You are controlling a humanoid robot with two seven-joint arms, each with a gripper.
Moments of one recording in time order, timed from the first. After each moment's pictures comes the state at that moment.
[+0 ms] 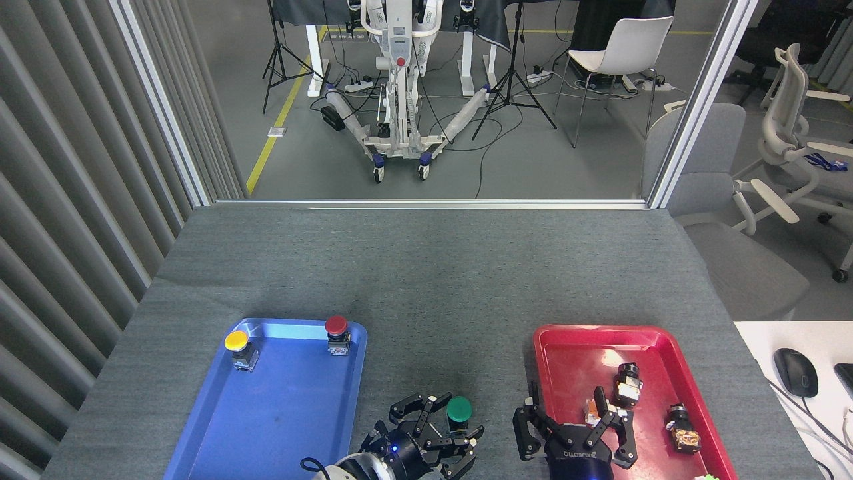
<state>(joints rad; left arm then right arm) -0.42 -0.07 -0.60 -0.73 -1.50 -0.38 0.34 0.15 0.21 0.03 -1.61 1.64 0.07 -0.07</state>
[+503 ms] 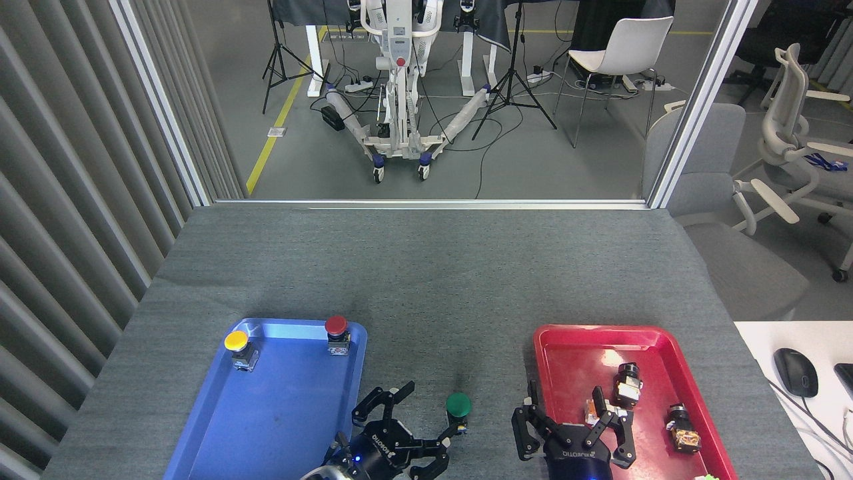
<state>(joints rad) -0.22 0.07 -0.49 -1.12 -1.48 -0.34 0.33 0.15 0.21 0.03 -1.61 1.63 0.07 -0.08</state>
